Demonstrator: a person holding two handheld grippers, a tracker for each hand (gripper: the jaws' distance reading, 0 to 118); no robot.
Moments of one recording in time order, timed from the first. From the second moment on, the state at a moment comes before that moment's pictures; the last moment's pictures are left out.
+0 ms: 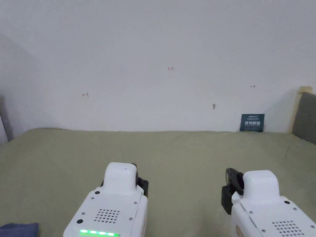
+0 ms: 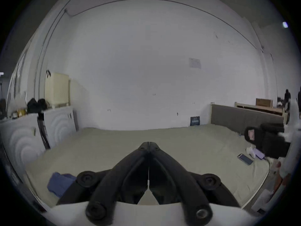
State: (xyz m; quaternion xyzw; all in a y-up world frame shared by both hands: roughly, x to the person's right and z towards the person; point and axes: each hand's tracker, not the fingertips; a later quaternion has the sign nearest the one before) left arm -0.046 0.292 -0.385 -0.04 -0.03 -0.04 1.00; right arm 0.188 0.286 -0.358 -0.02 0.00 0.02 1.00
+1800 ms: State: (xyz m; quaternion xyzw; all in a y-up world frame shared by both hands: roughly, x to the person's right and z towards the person) left arm -0.057 0.326 -0.397 -0.12 -0.01 -0.02 0.99; right arm 0.200 0.309 -0.362 -0.03 -0.03 0.03 1.00
